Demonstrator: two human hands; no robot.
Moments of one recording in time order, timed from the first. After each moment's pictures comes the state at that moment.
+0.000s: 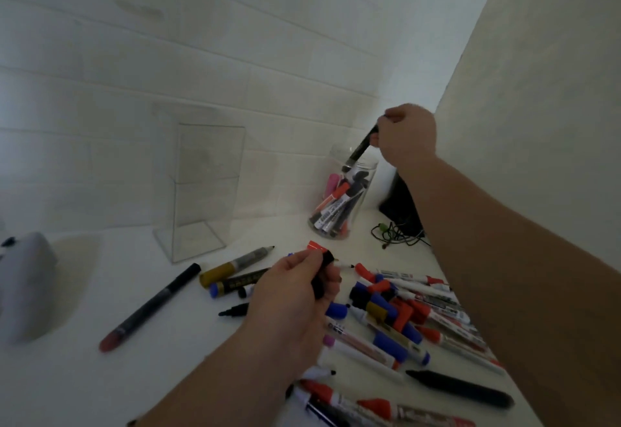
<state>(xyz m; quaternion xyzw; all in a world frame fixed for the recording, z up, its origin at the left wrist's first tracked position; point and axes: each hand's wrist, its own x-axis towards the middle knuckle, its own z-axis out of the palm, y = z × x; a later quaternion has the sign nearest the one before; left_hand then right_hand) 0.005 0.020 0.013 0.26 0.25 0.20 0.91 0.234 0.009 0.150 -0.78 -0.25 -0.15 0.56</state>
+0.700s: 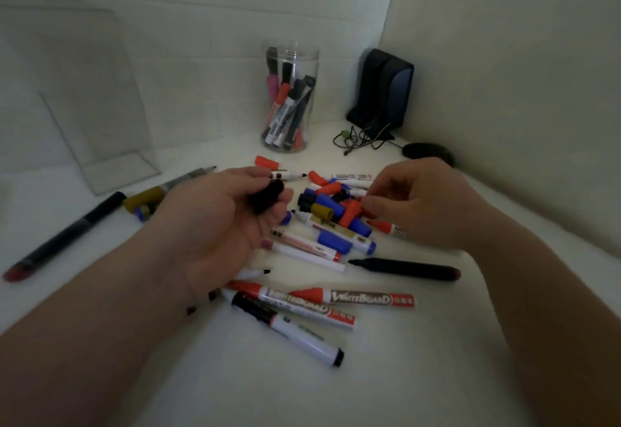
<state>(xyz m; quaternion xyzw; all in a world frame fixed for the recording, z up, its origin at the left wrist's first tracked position) 0.003 -0.011 0.018 0.41 0.23 0.16 0.87 0.146 -0.193 0.032 -0.89 -0.38 0.02 0.26</state>
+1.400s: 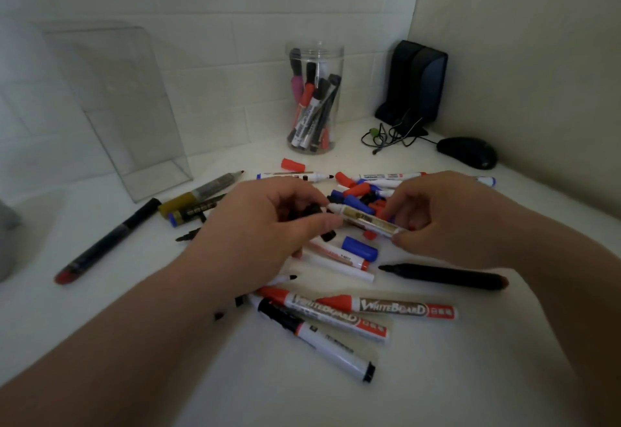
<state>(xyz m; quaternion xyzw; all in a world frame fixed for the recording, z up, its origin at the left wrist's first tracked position) -0.011 -0.015 0.014 0.87 0.16 0.18 0.42 0.143 -0.189 0.027 -0.89 -0.41 0.10 0.19</state>
